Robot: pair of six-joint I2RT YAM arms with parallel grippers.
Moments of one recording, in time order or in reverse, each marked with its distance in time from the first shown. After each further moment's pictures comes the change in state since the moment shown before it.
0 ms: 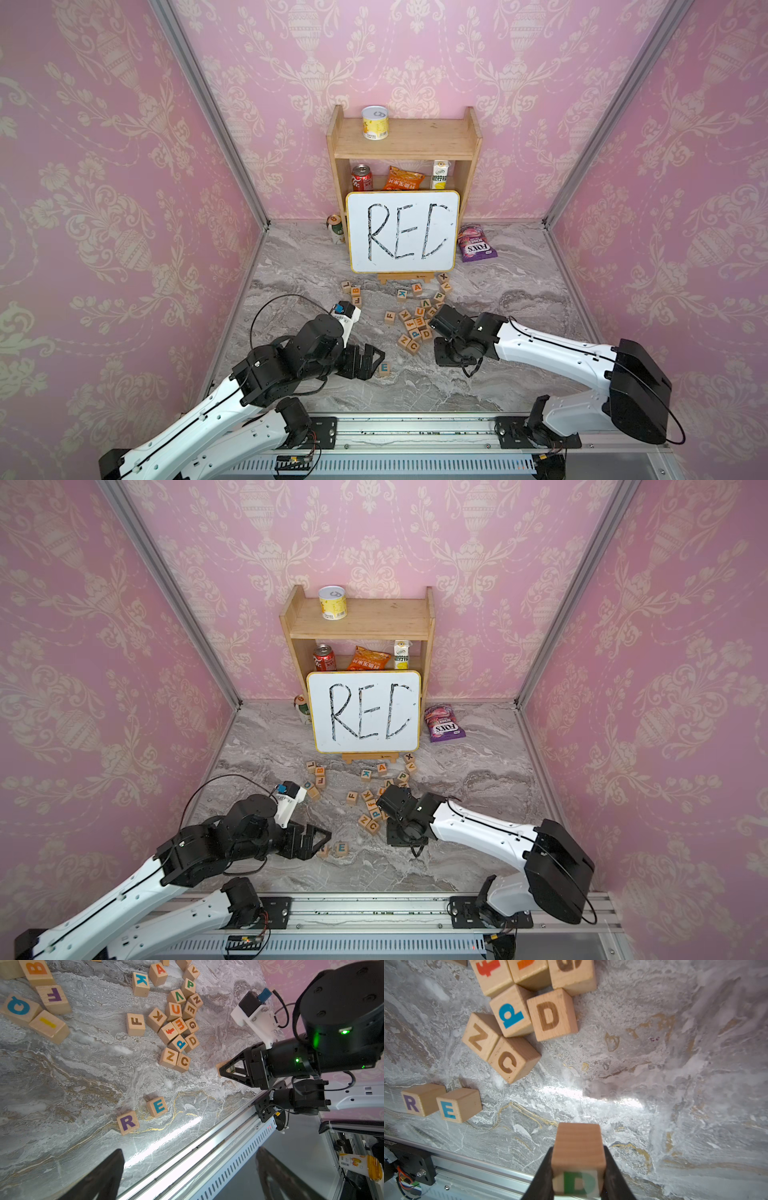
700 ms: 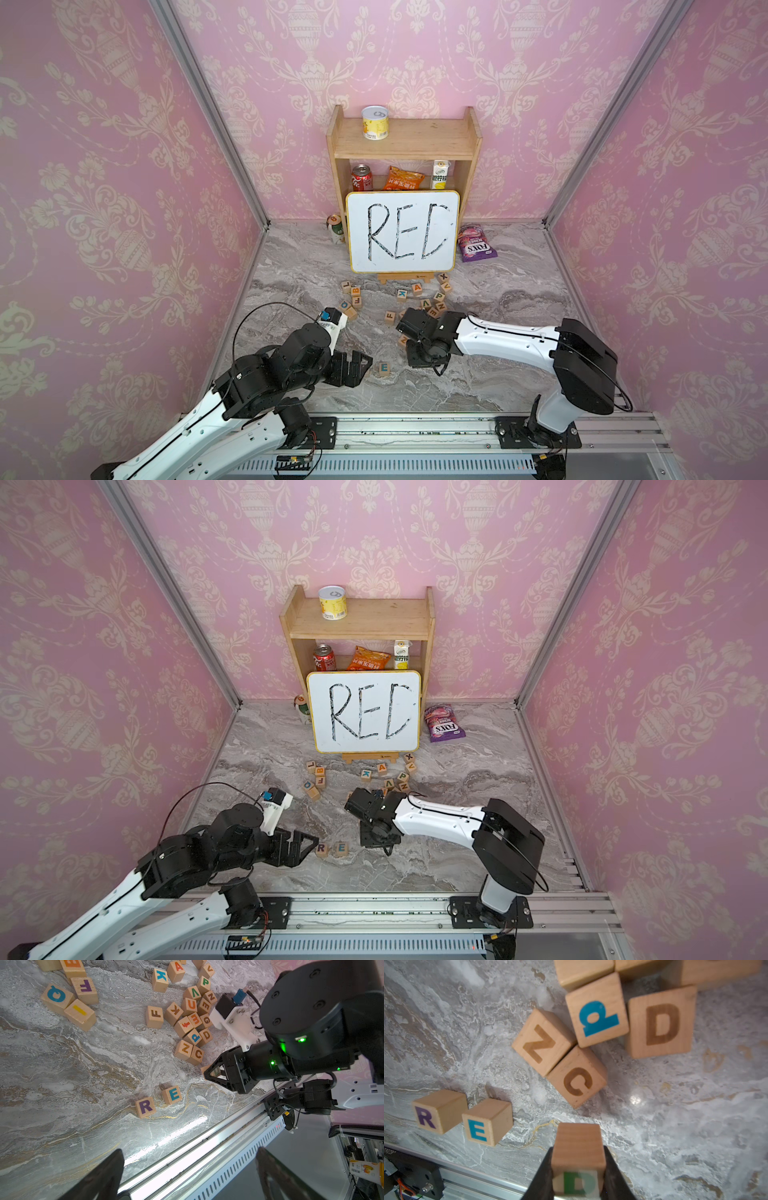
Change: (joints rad) left arm 0.000 -0.087 -0.006 -0.105 -0.042 -0.018; right arm 0.105 0.281 0.208 0.043 -0.008 0.032
